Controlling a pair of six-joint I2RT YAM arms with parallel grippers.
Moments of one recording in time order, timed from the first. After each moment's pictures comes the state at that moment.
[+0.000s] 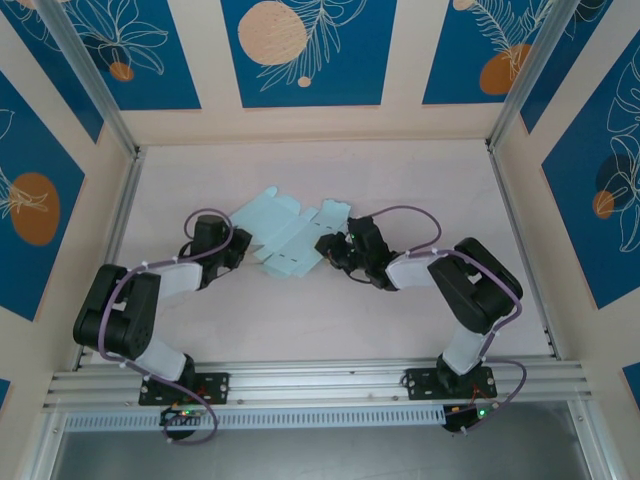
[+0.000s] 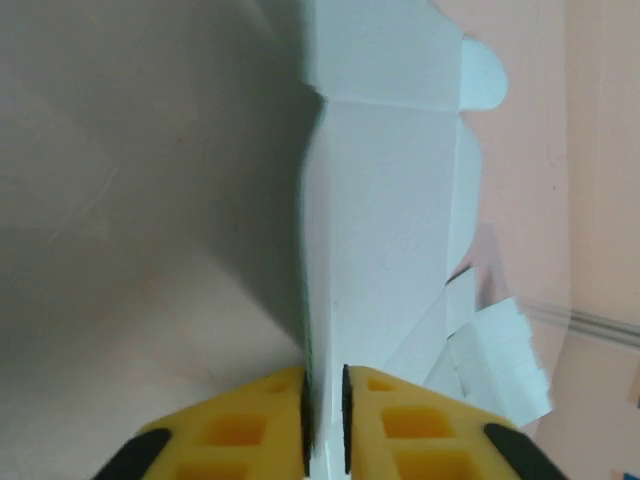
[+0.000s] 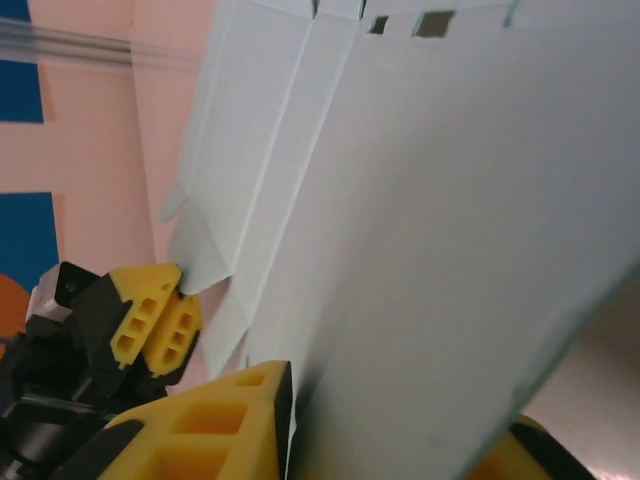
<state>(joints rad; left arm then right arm) -0.24 1.54 0.58 0.28 0.19 -1.26 0.62 1.73 0.71 0.47 -0.27 1.20</state>
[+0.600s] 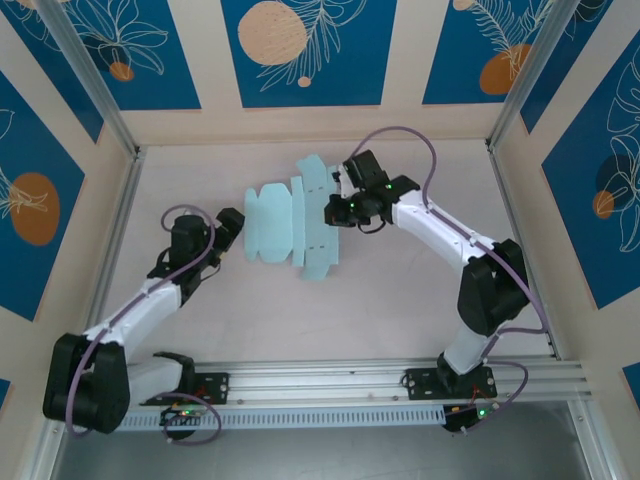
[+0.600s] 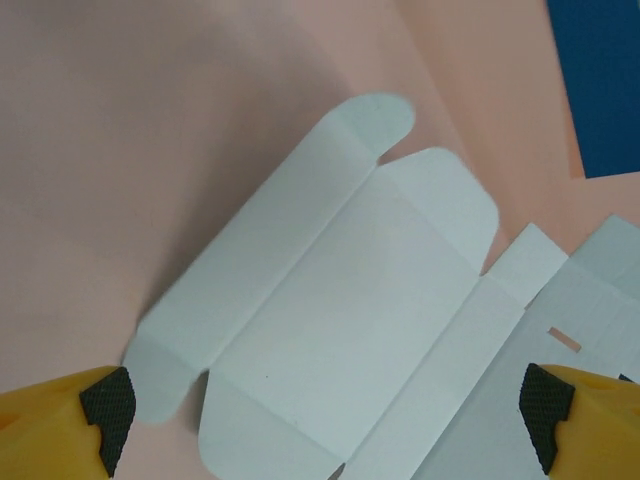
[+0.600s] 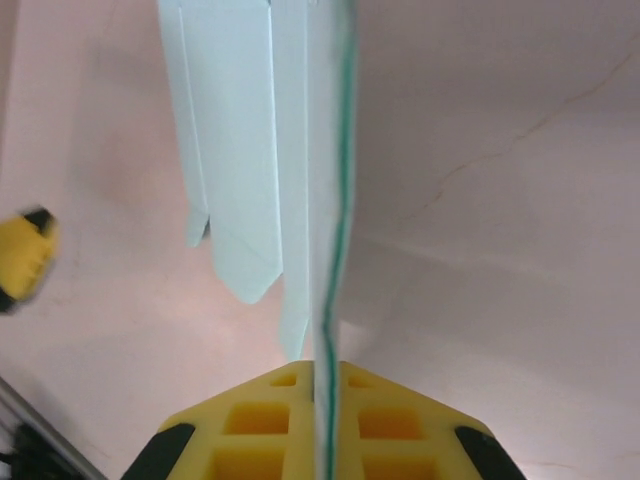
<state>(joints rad) -0.22 1.13 0.58 0.03 0.09 -1.06 0.55 1.71 1.48 -0.76 -0.28 0.42</state>
